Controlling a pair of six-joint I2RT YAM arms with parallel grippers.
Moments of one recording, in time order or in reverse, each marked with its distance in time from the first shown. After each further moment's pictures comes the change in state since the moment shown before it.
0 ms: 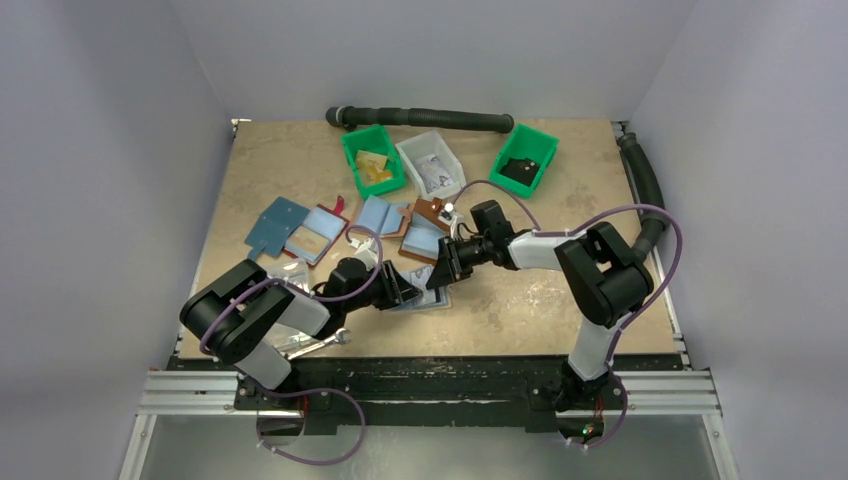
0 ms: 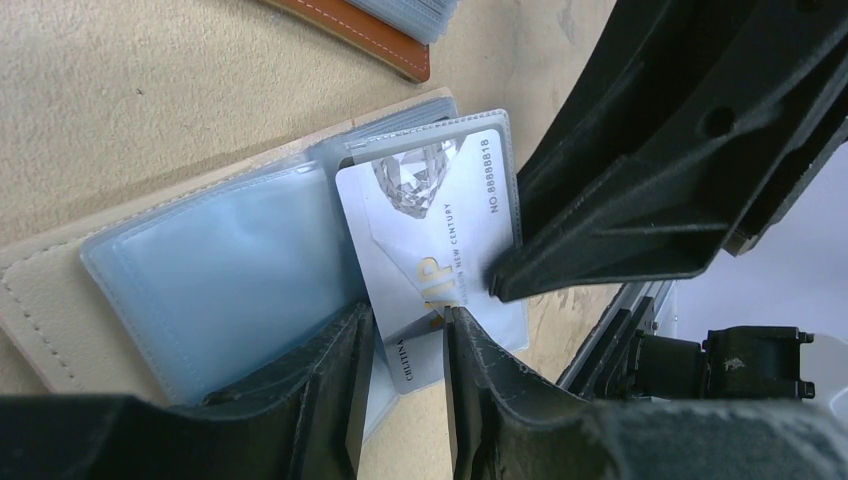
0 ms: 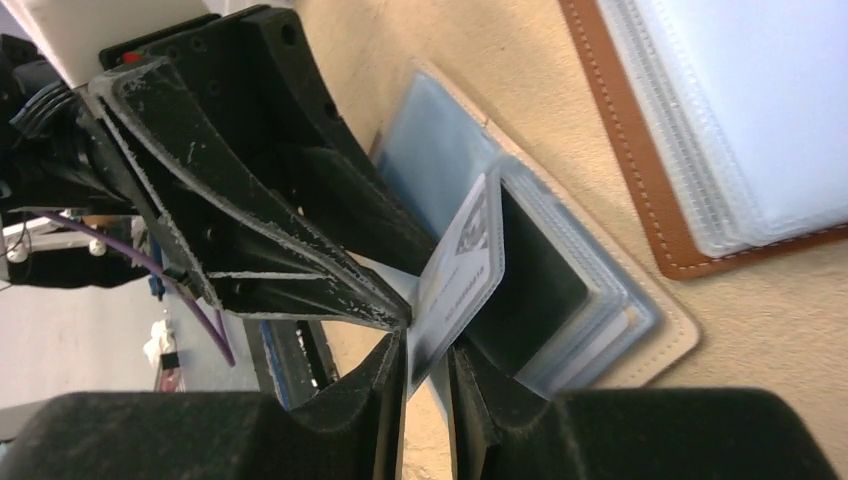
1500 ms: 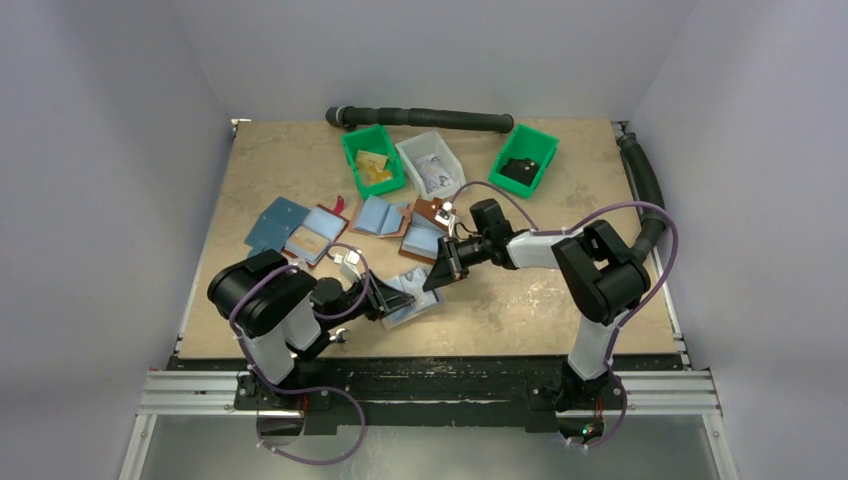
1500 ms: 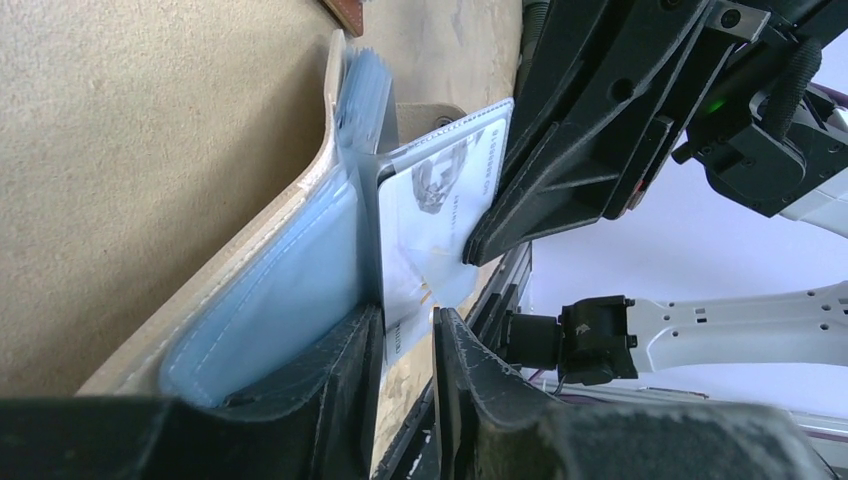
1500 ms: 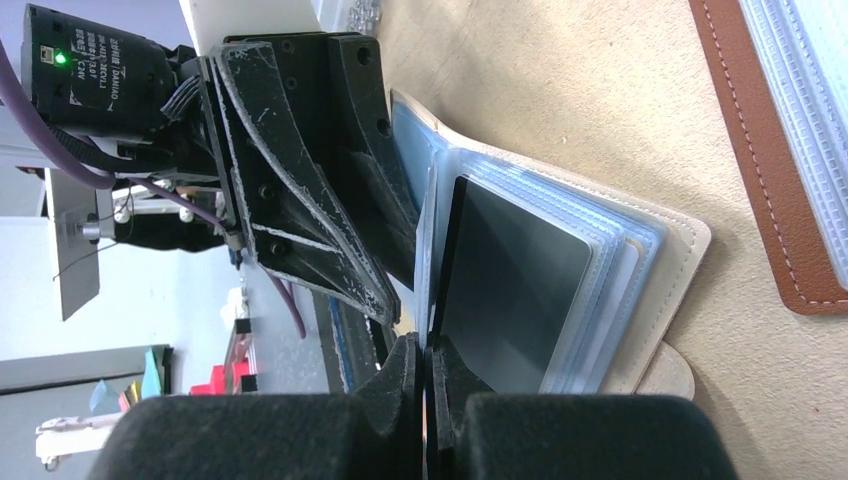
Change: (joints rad) left arm 0.054 0.185 -0.211 0.605 0.120 -0.286; right arm 0.008 0.022 0.005 0.060 -0.179 0.079
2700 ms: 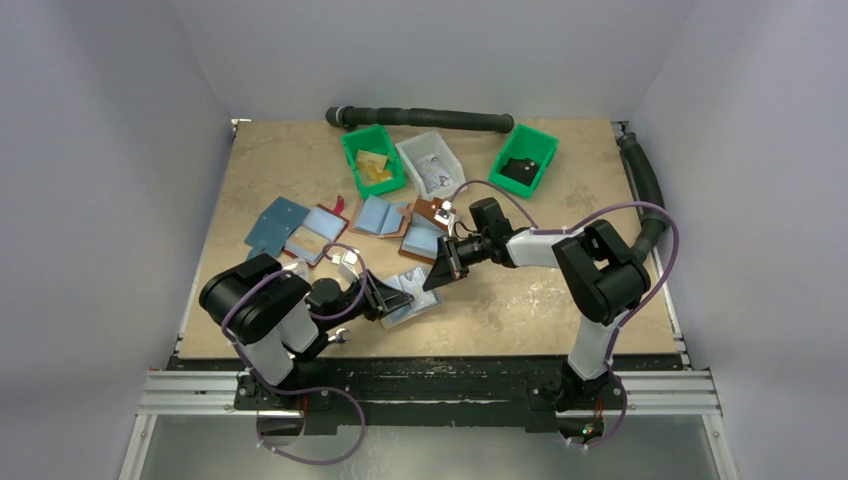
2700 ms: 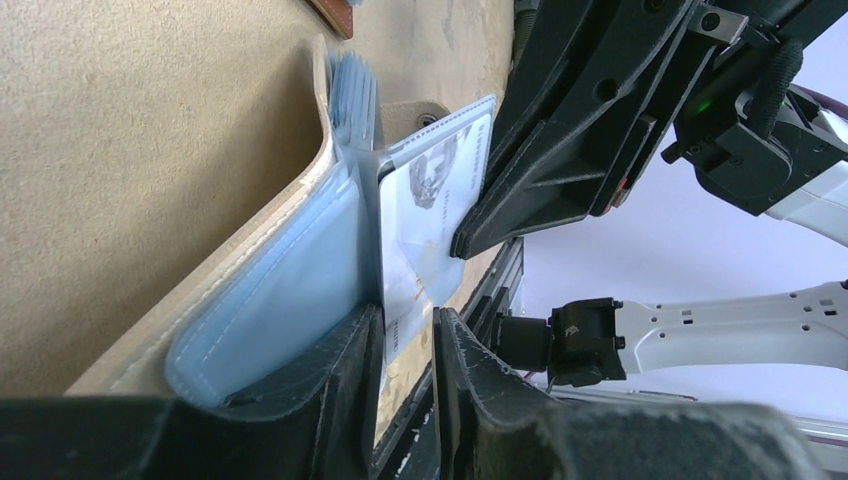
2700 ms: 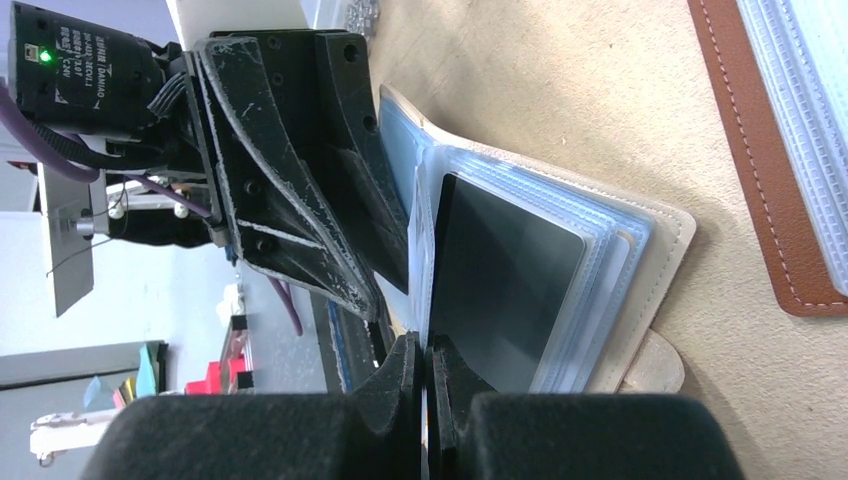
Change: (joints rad) left arm 0.000 -0.057 -0.013 -0.029 -0.011 -0.019; right arm -0.001 0.000 0.018 -0.042 0.008 -0.031
